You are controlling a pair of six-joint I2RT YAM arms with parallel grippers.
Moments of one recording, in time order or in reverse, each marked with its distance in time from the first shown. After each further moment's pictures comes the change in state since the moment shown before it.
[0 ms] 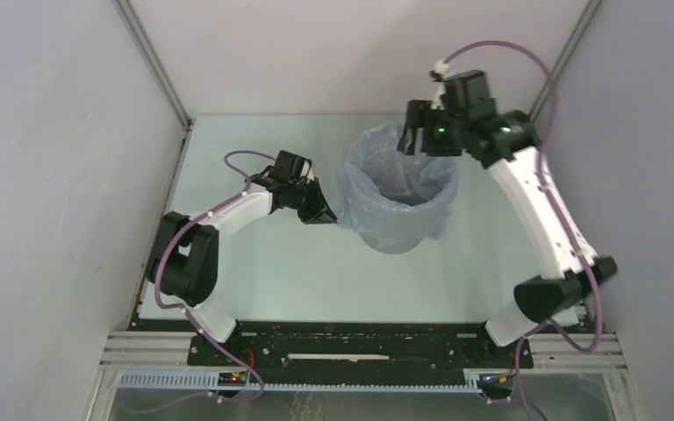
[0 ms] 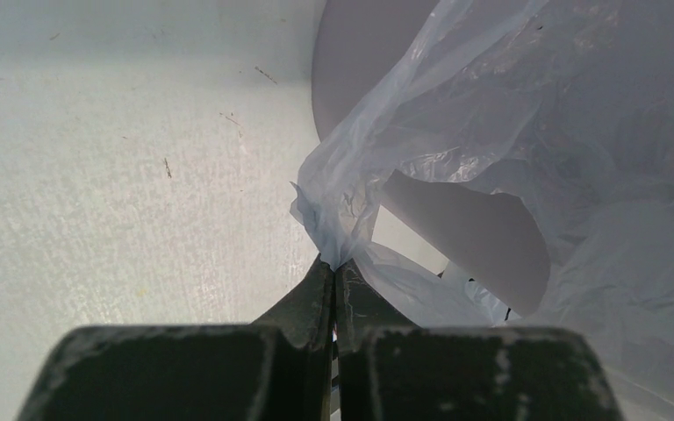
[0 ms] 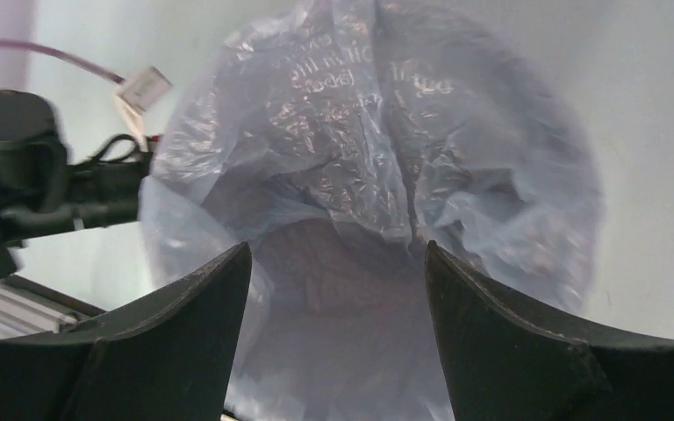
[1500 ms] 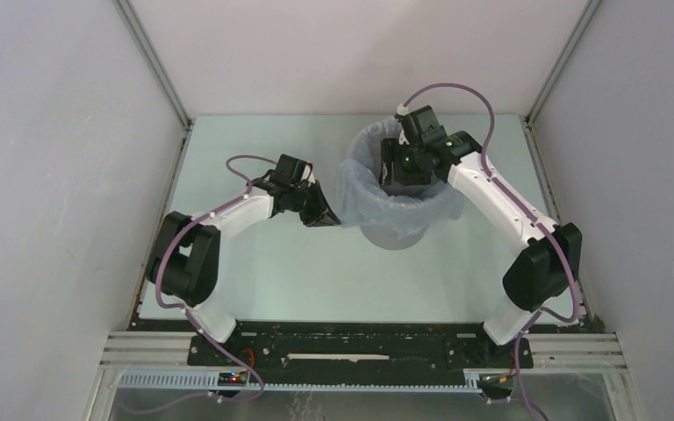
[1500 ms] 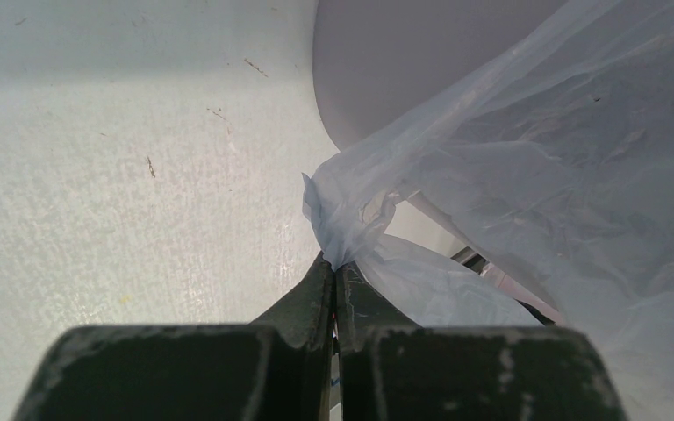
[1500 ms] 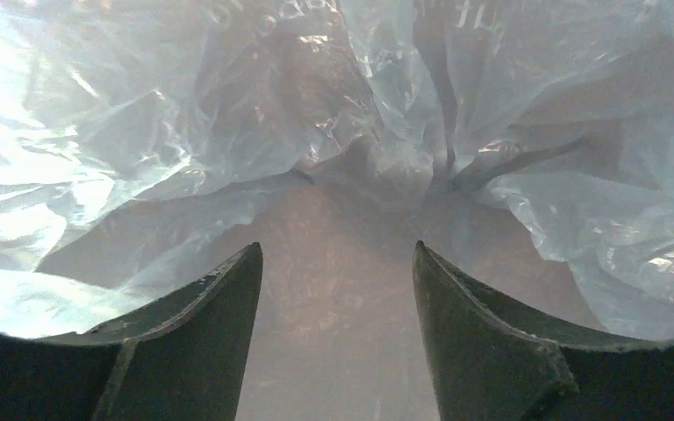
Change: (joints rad) left arm -0.009 -0.002 -0.048 0.066 0.022 -0.037; right arm 0.106 0.145 -0.307 0.195 0.024 0.030
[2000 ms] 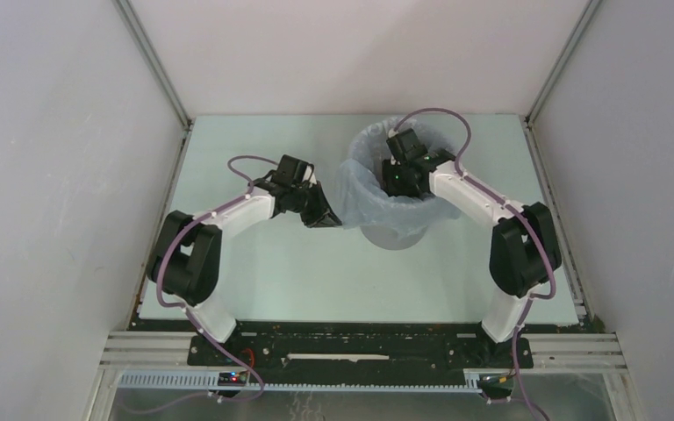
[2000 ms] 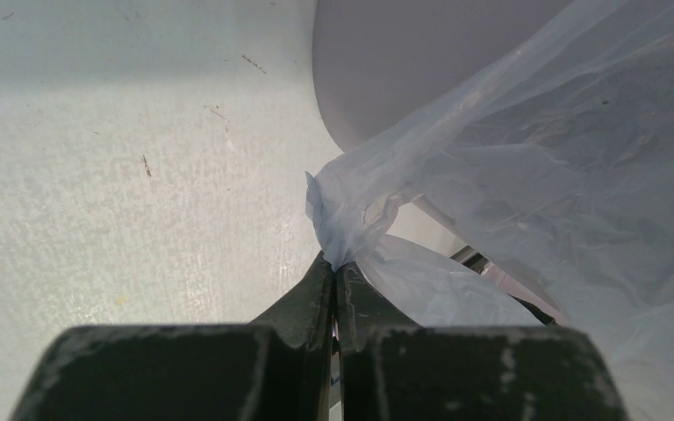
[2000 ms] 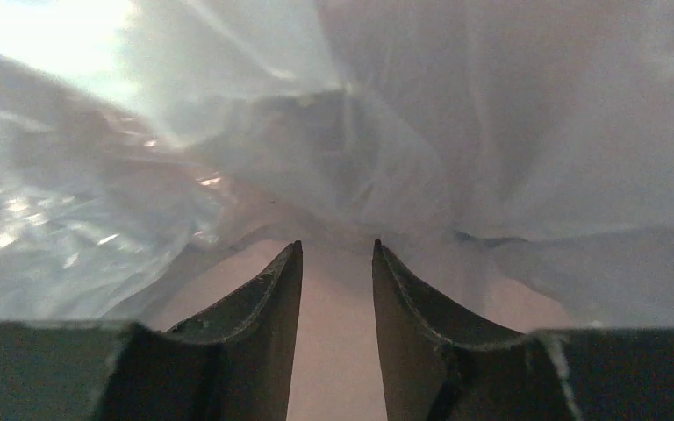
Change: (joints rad) left arm -0.008 0.005 0.002 0.000 0.001 -0.001; right arm 0.010 0.108 -0.161 0.156 0.035 0.022
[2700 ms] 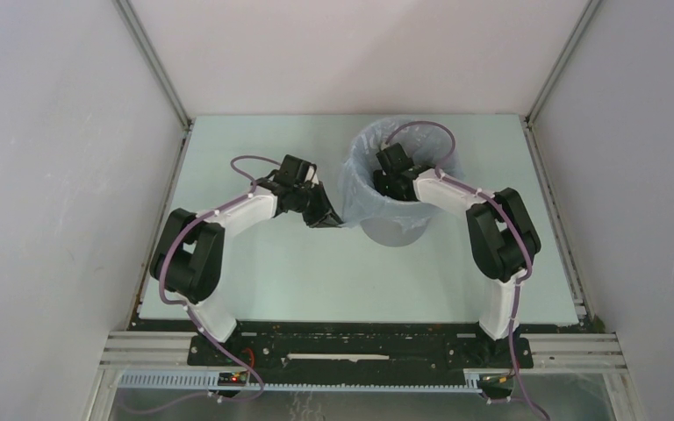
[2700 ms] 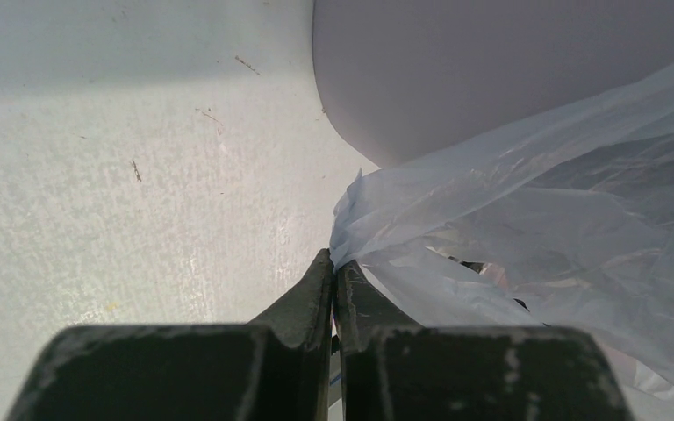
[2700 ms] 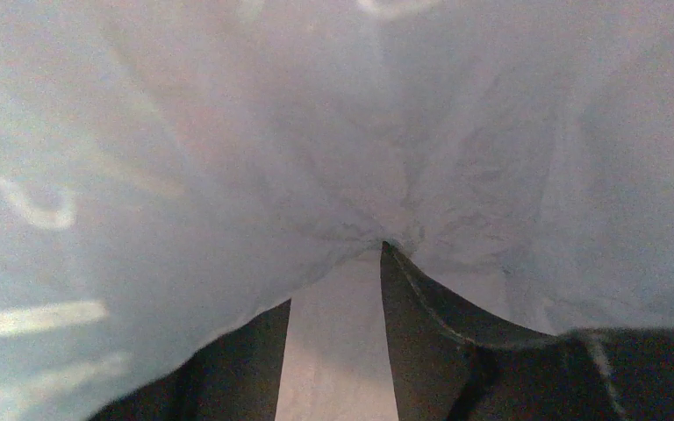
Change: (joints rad) left arm -0.010 0.022 0.012 0.002 0.002 -0.011; right arm 0.015 0.161 -0.096 0.227 0.039 0.031
